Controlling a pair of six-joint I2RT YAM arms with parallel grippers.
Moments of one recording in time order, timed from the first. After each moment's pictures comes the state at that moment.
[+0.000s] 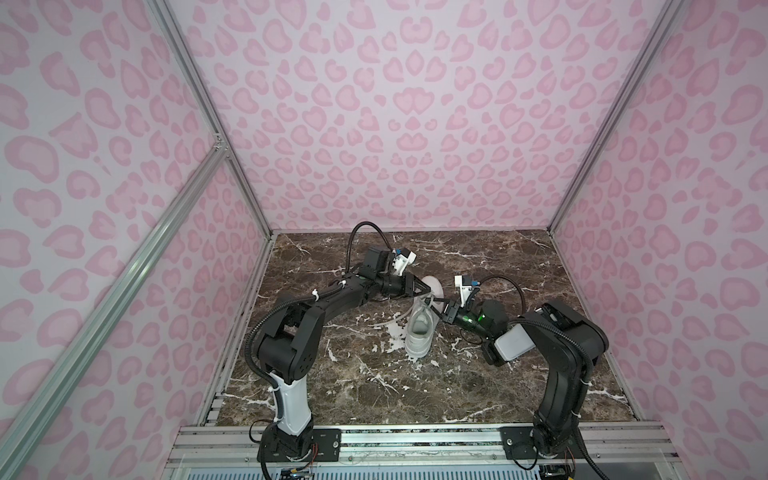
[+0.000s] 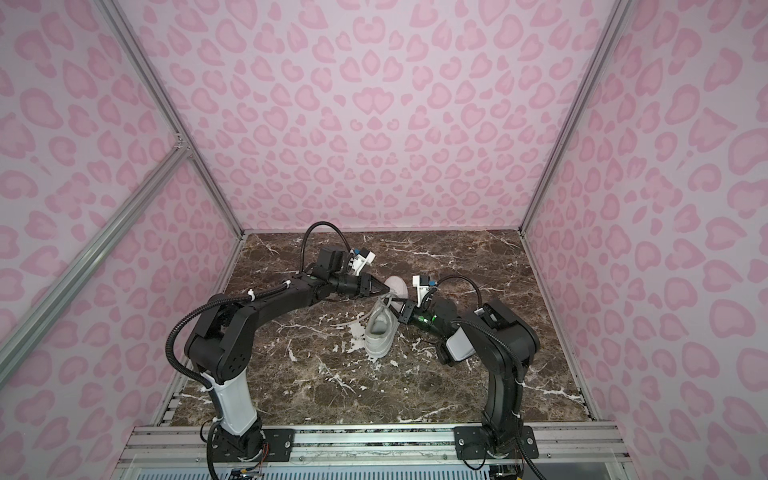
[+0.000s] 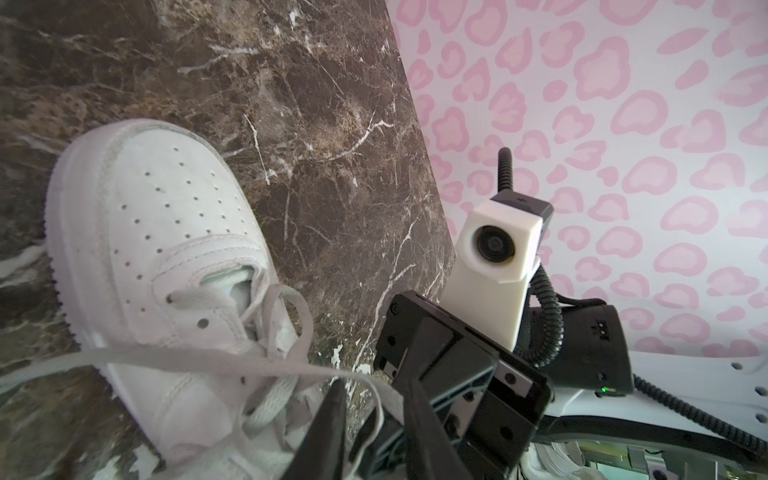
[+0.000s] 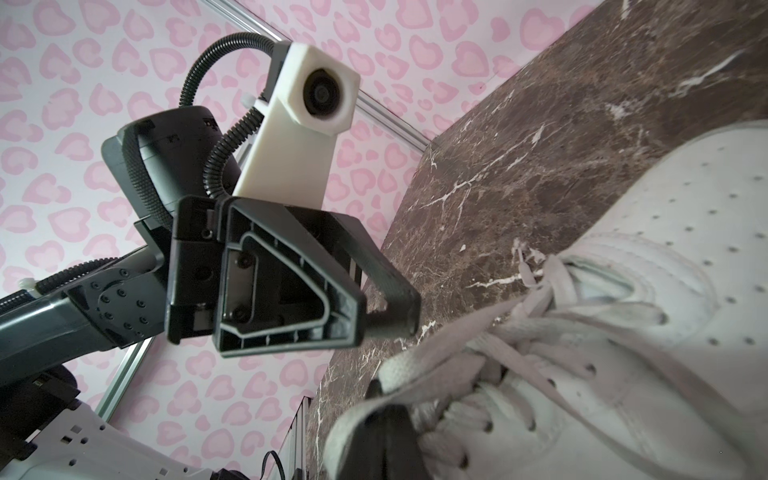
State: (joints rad) left arm -0.49 1.88 1.25 -0.04 0.86 -0.59; right arm 0.45 1.88 0.49 1.39 -0.58 1.03
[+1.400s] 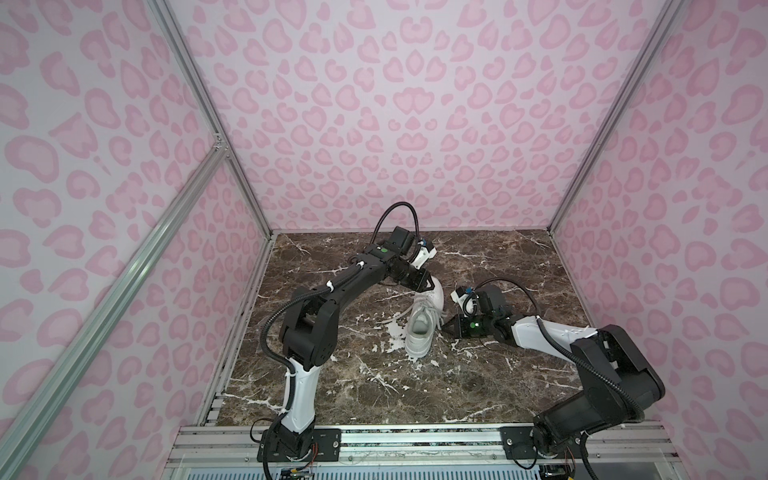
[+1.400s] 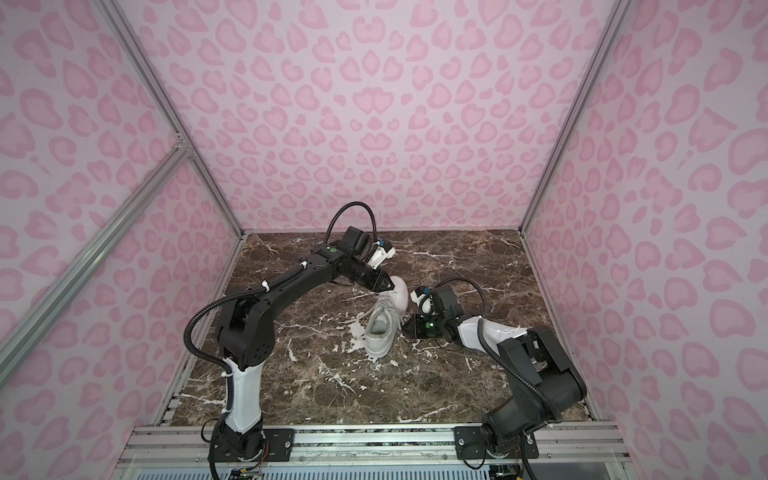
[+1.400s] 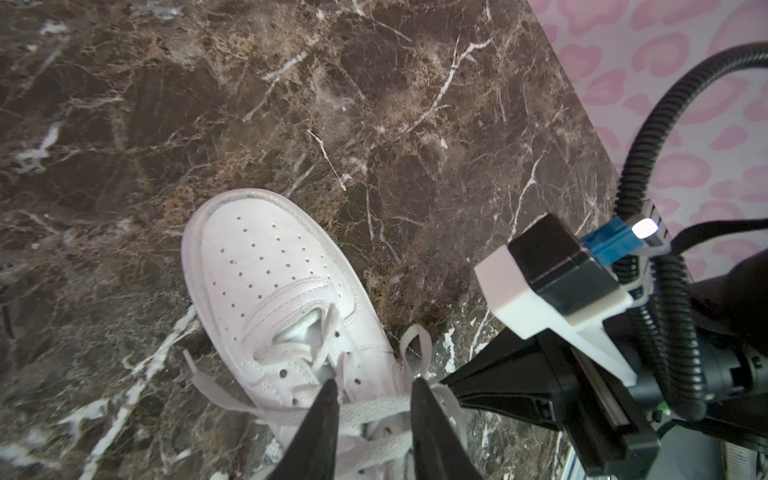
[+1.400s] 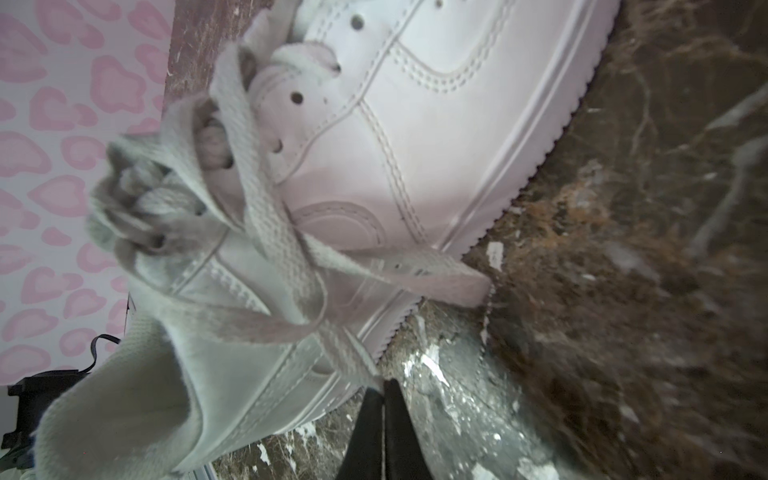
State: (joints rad) left arm -0.59 2.07 1.76 -0.71 0.51 -0.04; right arm 0.40 1.56 0.69 -0.05 -0.55 0.43
